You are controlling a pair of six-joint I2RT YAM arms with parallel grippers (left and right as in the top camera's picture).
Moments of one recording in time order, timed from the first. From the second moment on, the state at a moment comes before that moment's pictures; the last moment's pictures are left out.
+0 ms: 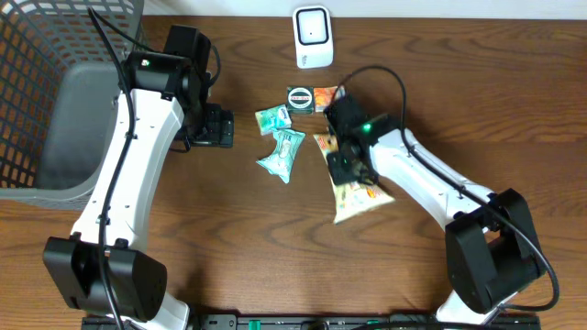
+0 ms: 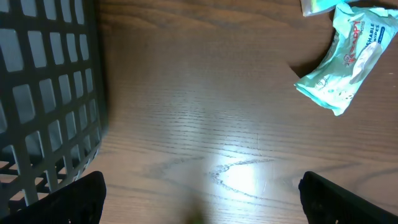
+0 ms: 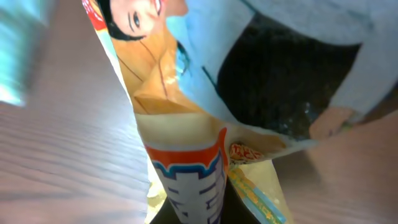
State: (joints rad) left arm -0.17 1.72 1.70 -1.41 -0.09 -0.15; right arm 0.52 1.83 1.33 -0.89 0.02 0.27
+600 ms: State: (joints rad) left arm -0.17 1.72 1.70 -1.41 -0.09 -0.15; right arm 0.49 1.89 1.56 -0.17 0.00 0.18
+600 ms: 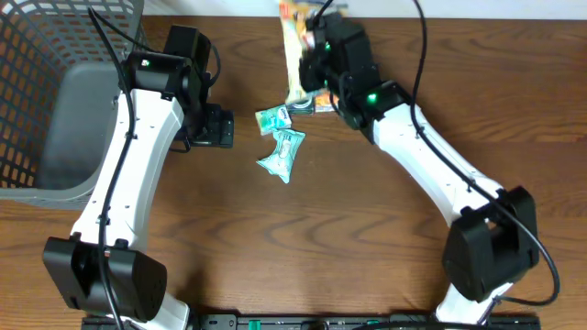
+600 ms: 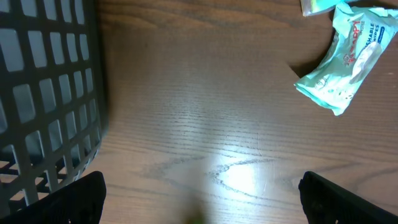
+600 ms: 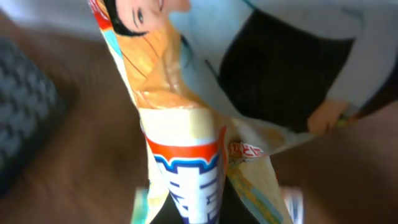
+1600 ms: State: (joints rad) left arm -0.17 1.72 1.70 -1.41 -0.09 -0.15; right arm 0.31 2.33 1.98 -0.17 -0.06 0.18
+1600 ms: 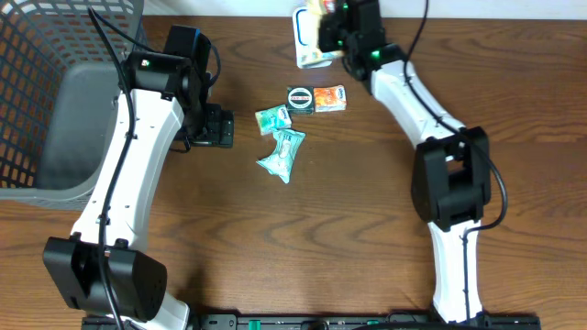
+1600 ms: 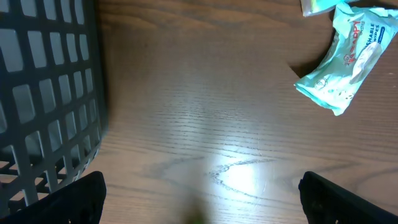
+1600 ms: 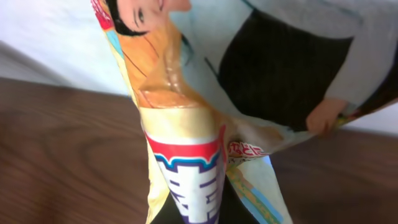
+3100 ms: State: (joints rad) left arm -0.17 1.72 1.70 -1.41 -0.09 -0.15; right arm -0.17 2.16 2.00 -0.98 -0.60 -0.06
